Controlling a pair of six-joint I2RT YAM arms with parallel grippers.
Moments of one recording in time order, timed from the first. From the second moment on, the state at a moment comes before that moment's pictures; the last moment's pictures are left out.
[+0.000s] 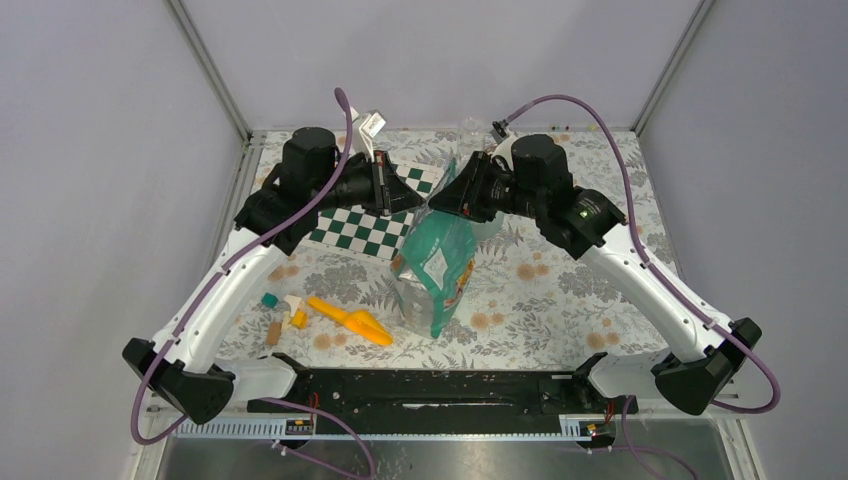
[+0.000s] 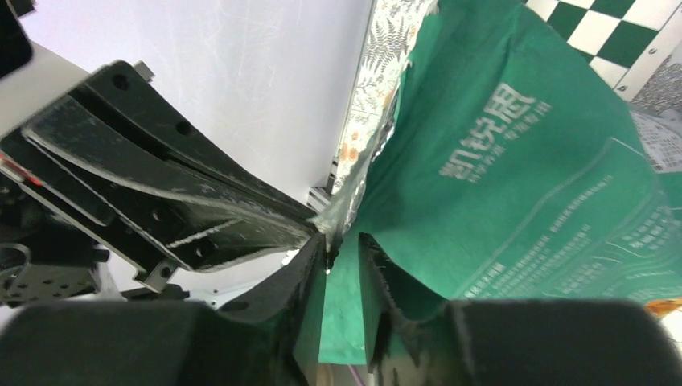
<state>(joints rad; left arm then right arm) -0.53 1.24 1.45 -0.56 0.57 -0.53 0.69 1.31 1.45 -0.52 -0.28 0.96</state>
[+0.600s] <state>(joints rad) -0.53 1.23 1.43 -0.50 0.57 -0.58 0.69 1.32 1.46 -0.51 -0.28 0.97</state>
